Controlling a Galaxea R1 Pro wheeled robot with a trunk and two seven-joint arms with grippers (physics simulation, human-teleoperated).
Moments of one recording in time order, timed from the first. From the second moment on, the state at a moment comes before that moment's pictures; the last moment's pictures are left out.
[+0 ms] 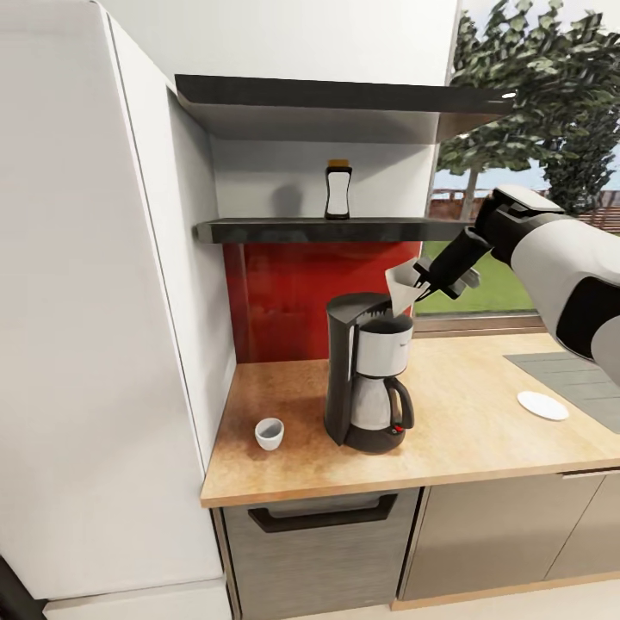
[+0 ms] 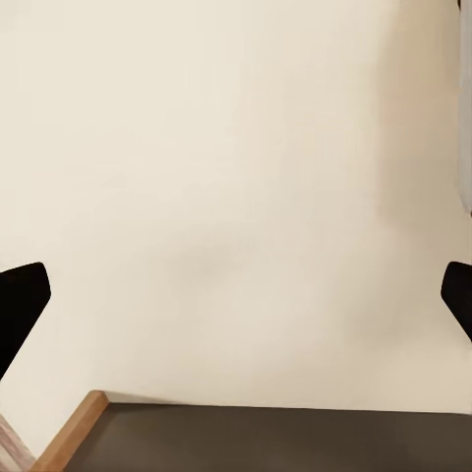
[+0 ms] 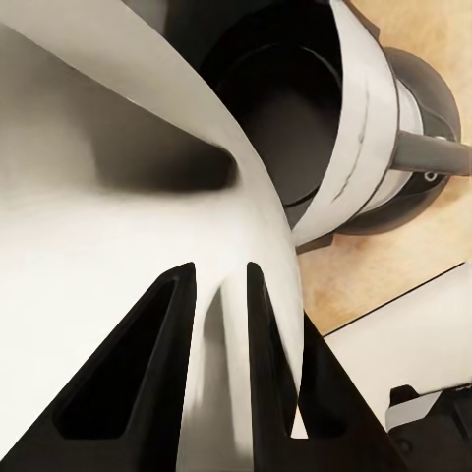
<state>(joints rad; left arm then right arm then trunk) 0.07 0.25 0.10 -0.03 -0.30 -0.05 0.07 -1.87 -0.08 -1.39 -0.08 -0.16 1.02 -1.15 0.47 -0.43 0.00</state>
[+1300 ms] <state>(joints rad) 0.07 0.25 0.10 -0.03 -0.30 -0.05 0.07 -1.86 -0.08 -1.39 -0.08 -0.16 1.02 -1.15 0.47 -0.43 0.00</state>
